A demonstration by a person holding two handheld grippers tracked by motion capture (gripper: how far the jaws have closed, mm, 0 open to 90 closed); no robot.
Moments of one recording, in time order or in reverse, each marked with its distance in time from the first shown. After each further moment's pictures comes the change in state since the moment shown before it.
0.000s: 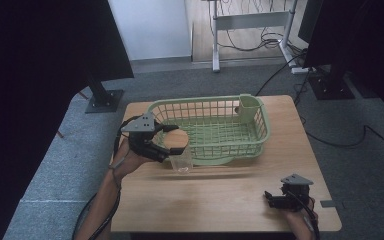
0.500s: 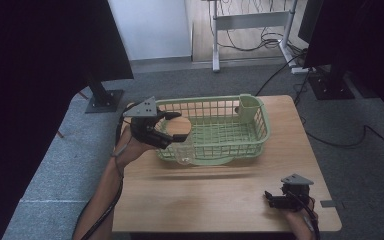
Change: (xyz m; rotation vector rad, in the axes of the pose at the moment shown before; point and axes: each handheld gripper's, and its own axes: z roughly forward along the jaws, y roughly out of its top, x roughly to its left) left arm 0.018 0.027 0.002 -0.006 0.027 0.007; right arm -0.001 0.000 0.000 -0.002 0.004 0.003
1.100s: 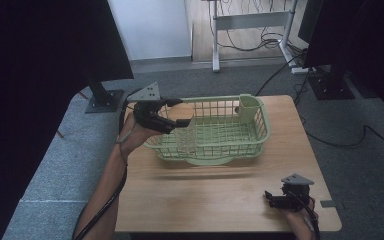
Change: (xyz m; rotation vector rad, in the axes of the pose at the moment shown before) left arm 0.026 0.019 0.011 -0.010 0.040 -0.022; right arm -0.001 0.000 0.000 -0.003 0.005 0.006
